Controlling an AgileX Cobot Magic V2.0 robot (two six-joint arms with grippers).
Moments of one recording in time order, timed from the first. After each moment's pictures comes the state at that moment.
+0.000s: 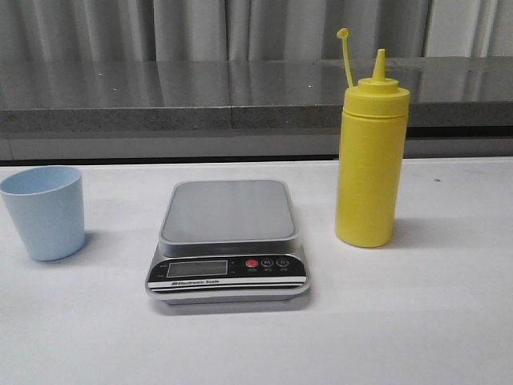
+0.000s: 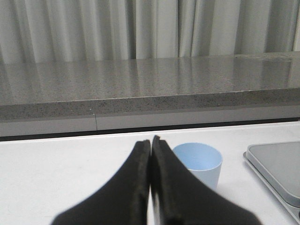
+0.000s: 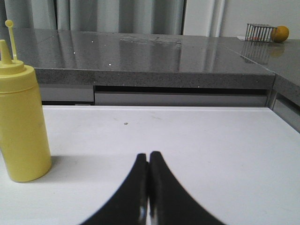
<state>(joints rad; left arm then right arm) -0.07 -0.01 0.00 -0.07 0.04 0.04 -0.05 -0.01 0.03 -0.11 0.08 0.13</state>
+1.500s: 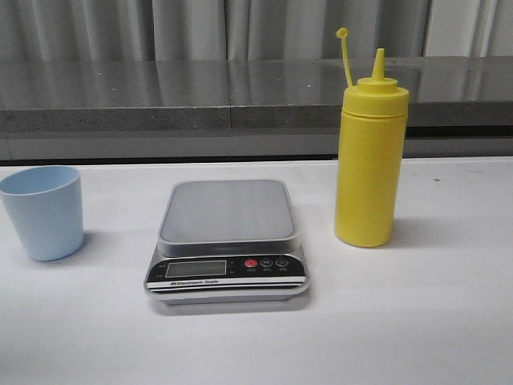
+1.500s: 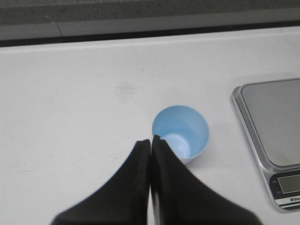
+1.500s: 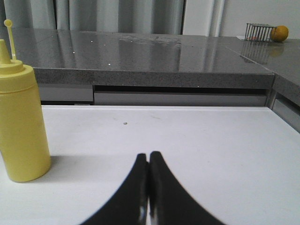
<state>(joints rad) -0.07 1.05 -0.90 -0.12 0.61 0.04 -0.05 -0.01 0.03 -0.11 0.08 0.13</state>
